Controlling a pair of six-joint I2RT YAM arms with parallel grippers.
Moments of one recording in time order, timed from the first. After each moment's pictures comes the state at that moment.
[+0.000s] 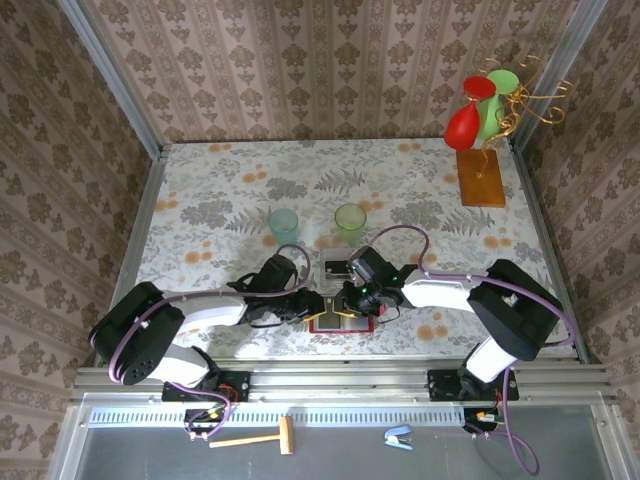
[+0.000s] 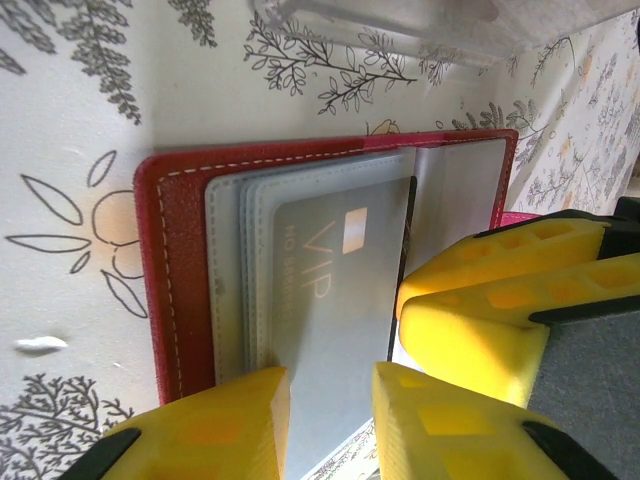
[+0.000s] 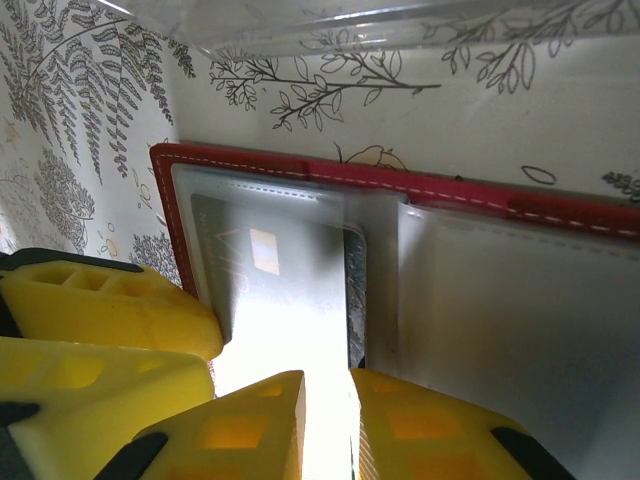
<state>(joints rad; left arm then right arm) -0.80 1.41 0.46 0.07 0.50 -1.00 0.78 1.59 0.71 -0.14 -0.39 0.97</state>
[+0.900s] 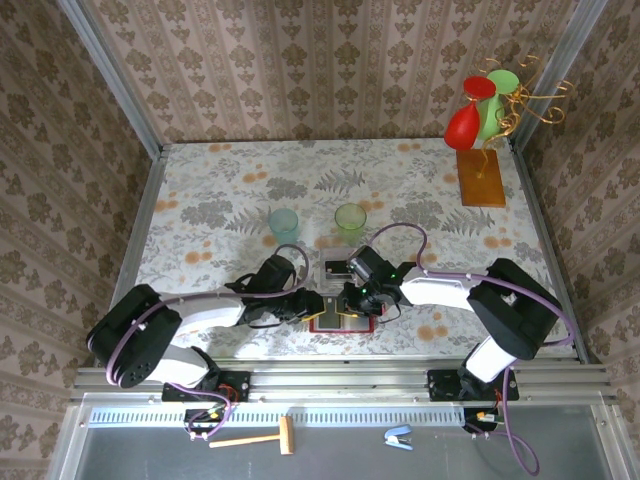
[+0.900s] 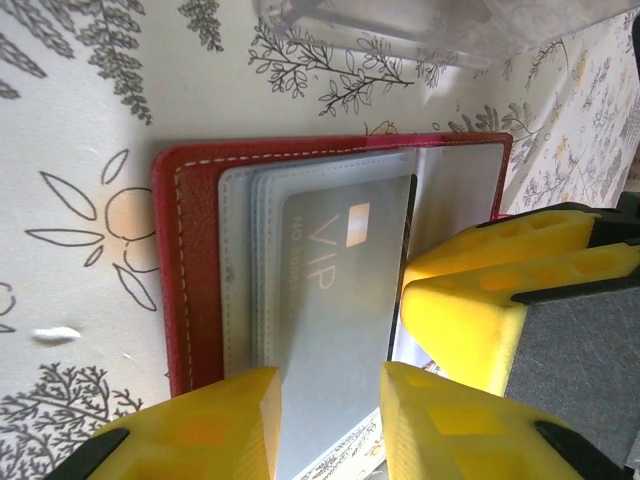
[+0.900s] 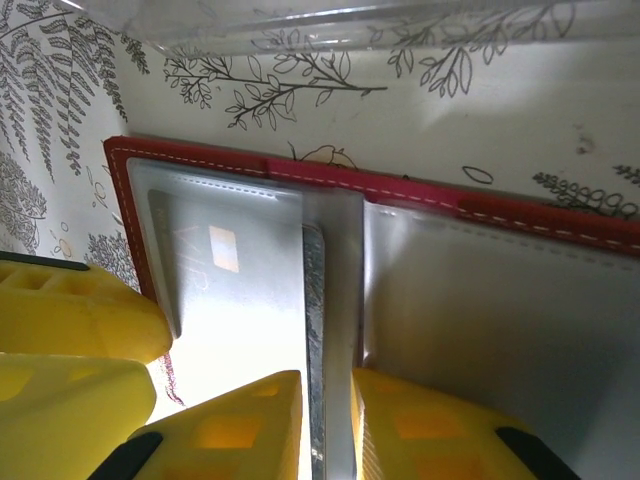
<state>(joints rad) -0.80 1.38 0.45 0.06 0.50 -1.00 0.78 1.60 0.74 -0.23 -0.35 0.92</state>
